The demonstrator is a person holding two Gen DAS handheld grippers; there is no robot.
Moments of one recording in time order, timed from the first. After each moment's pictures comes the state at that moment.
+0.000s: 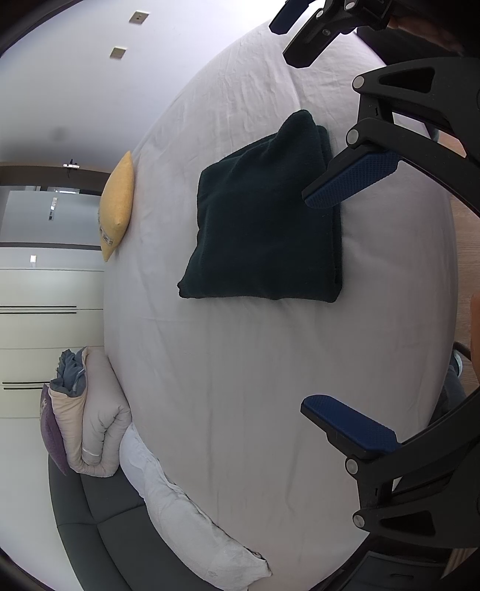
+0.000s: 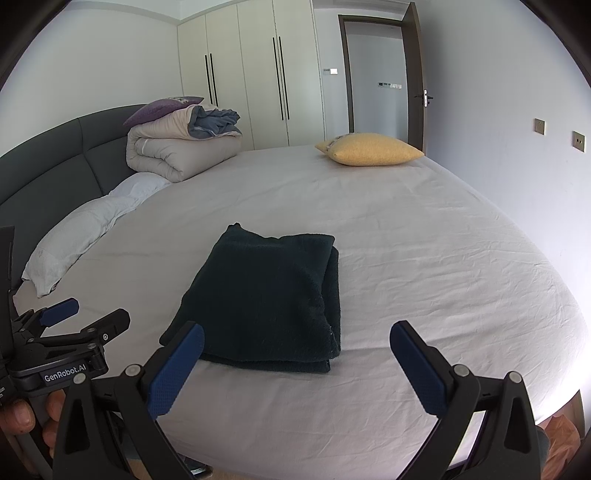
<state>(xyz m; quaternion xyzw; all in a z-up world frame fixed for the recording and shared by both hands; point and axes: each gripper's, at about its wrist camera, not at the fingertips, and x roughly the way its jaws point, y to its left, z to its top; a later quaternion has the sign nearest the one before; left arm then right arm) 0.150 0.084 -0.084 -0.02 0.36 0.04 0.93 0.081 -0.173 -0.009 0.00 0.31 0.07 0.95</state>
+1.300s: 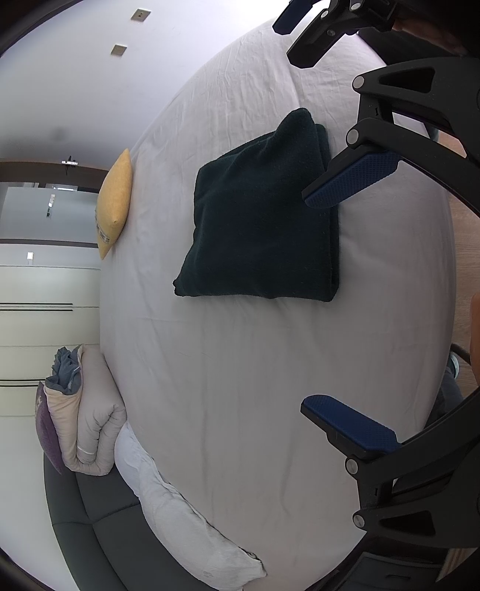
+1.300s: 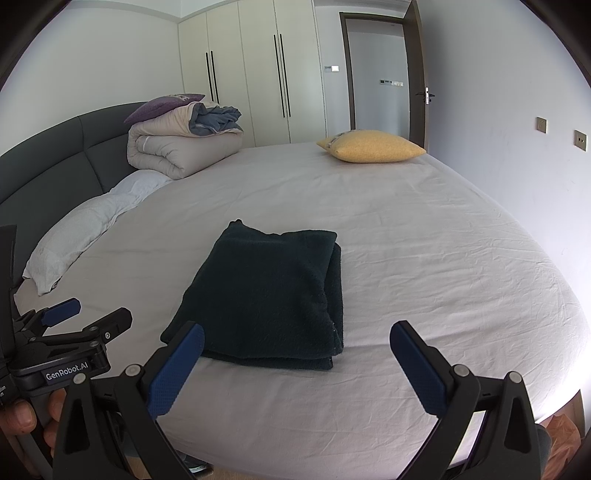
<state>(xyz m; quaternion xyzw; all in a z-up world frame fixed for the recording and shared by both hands) 0.149 0.085 -0.090 -0.02 0.36 0.04 0.93 0.079 -0.172 -0.012 0.00 0.32 0.07 0.95</state>
